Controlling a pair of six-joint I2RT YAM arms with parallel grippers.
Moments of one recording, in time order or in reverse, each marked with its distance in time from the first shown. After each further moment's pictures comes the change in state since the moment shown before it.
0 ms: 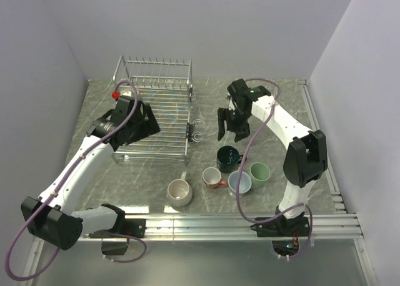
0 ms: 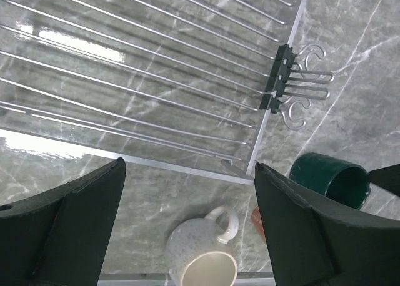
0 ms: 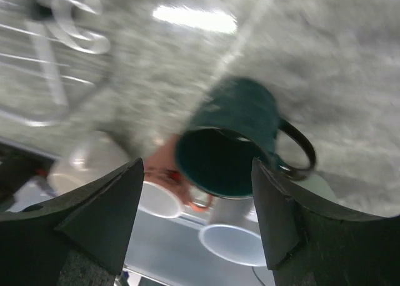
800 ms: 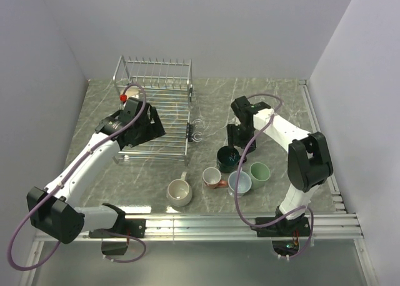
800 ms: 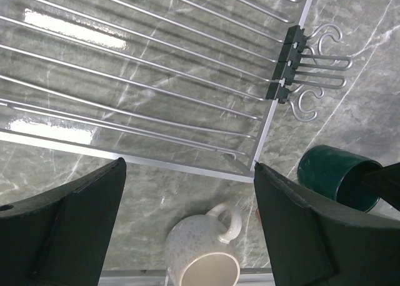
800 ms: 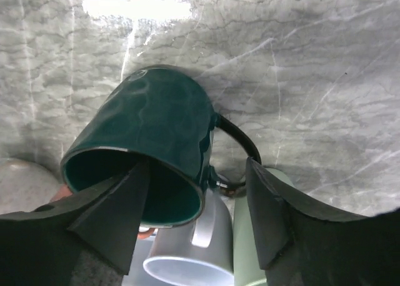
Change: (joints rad) left arm -0.050 0.055 -0.018 0.010 0.000 -0.021; right arm -0.017 -0.068 -0.300 0.113 0.140 0.003
